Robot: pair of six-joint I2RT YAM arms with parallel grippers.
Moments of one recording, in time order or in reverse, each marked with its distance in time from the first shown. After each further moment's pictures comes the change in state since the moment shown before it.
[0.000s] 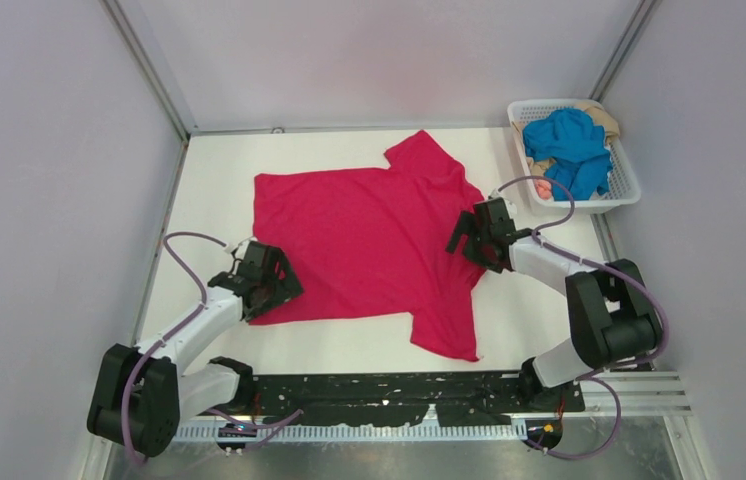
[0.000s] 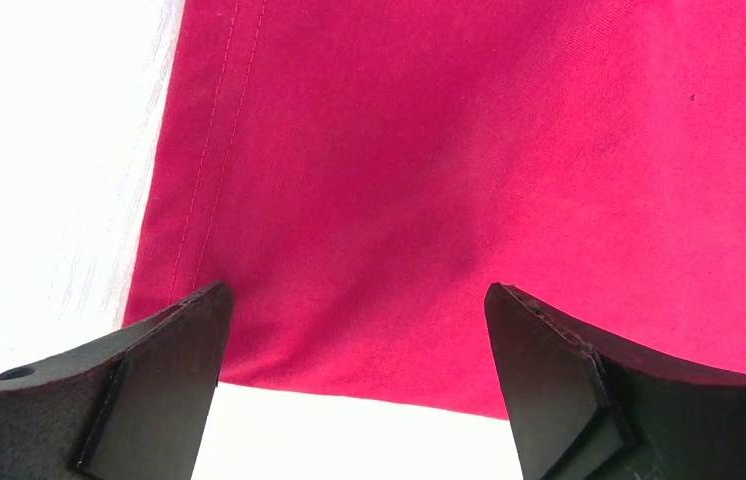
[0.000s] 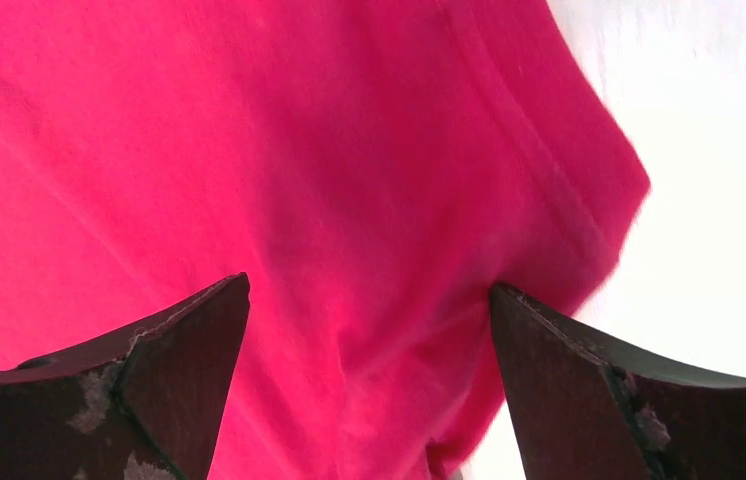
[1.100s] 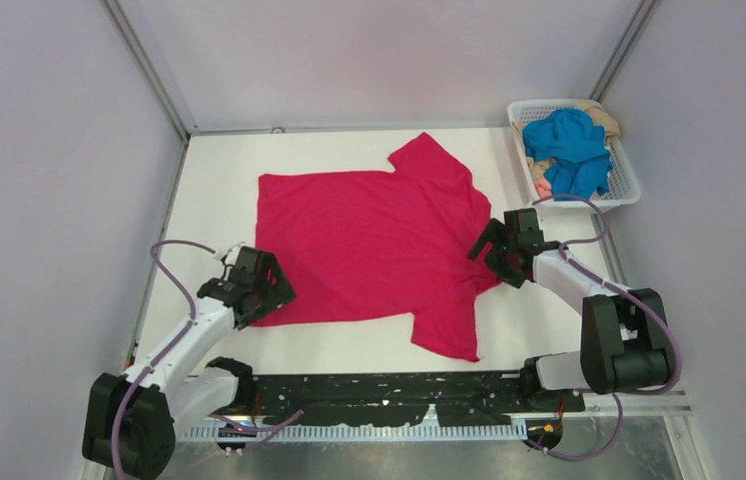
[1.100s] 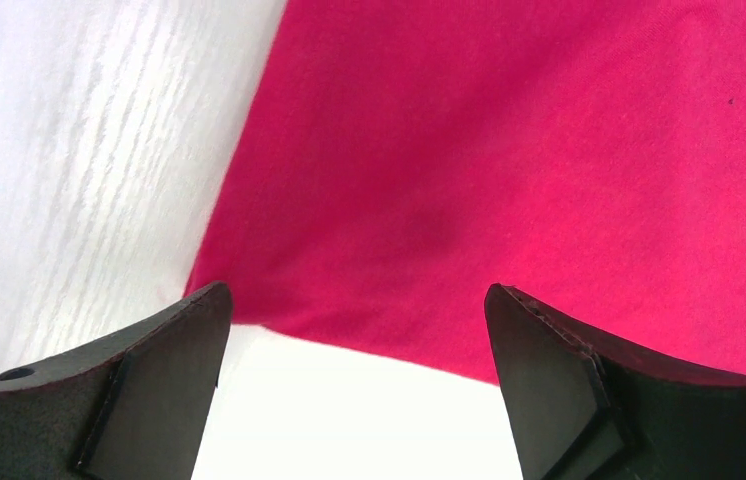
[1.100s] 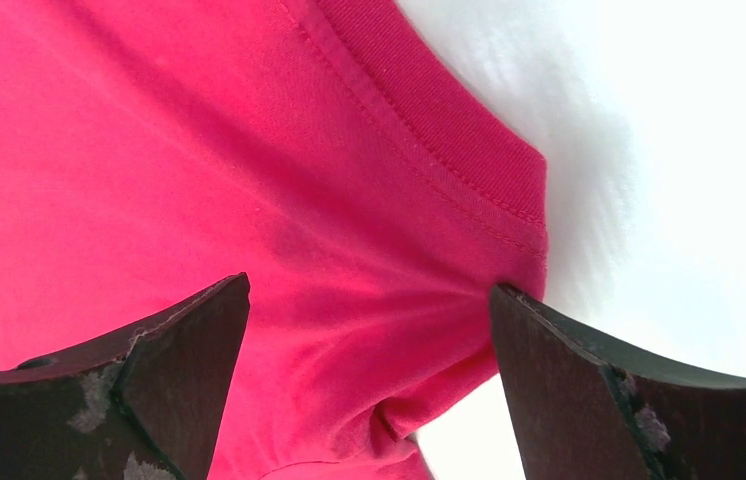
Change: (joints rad) left arm 0.019 -0.111 -0.002 -0.131 -0.019 -0.023; right arm -0.182 -0.127 -0.103 -0.018 -0.114 0.065
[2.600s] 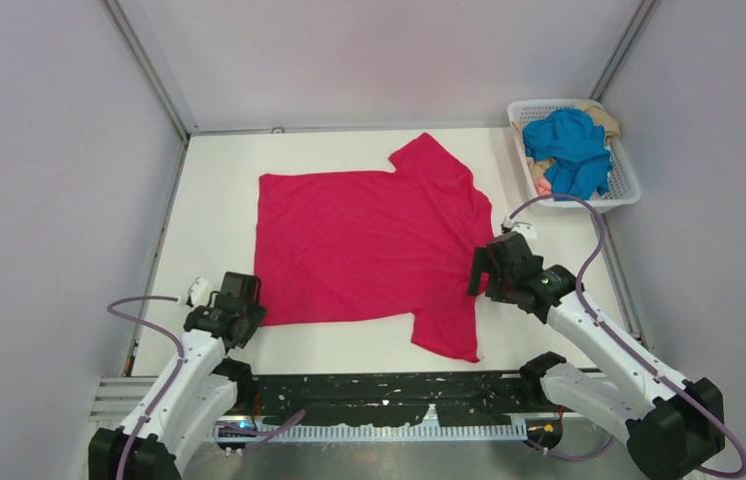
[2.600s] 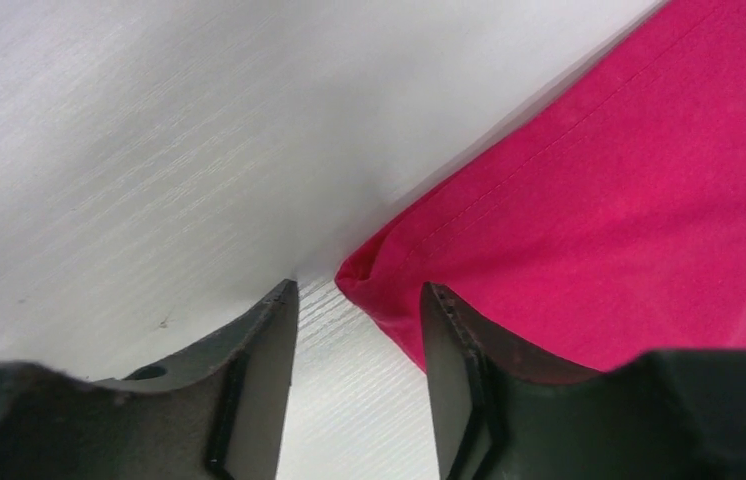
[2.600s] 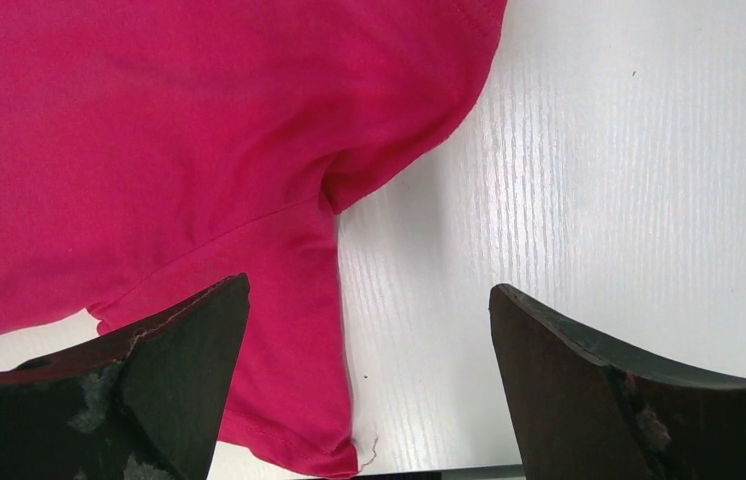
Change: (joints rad) left arm 0.092 -0.255 -0.150 -0.162 -0.154 -0.404; right arm 0.341 -0.439 0.016 -0.477 0.289 -0.167
